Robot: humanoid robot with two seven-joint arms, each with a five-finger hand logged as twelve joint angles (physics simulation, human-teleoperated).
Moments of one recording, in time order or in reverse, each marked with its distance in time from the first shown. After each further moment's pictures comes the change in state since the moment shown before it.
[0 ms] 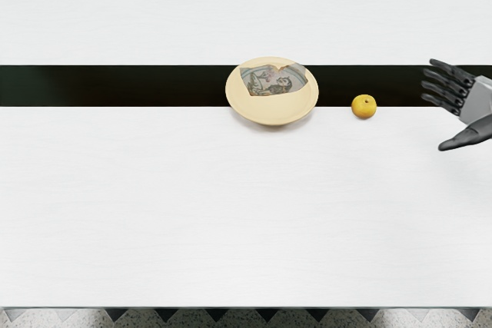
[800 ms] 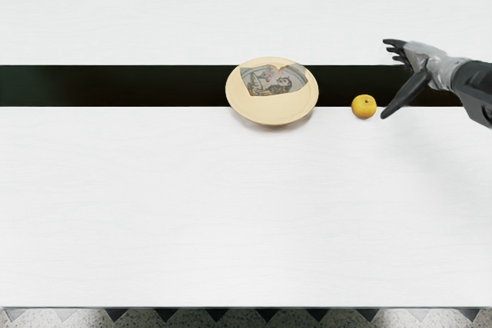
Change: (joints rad) left arm 0.000 0.000 0.000 0.000 0.000 0.000 0.000; right arm 0.360 0.305 -0.024 -0.003 -0.484 -0.566 -0.623
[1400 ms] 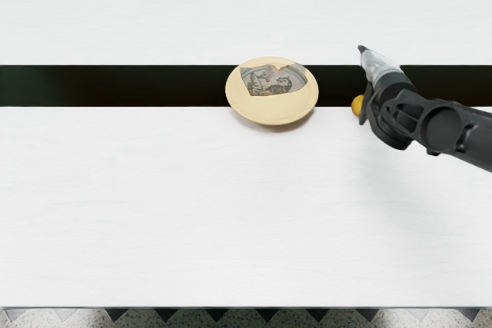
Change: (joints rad) left arm 0.000 0.000 0.000 0.000 0.000 0.000 0.000; right arm 0.198 0.423 -0.558 -0.295 -0.121 -0.386 -0.192
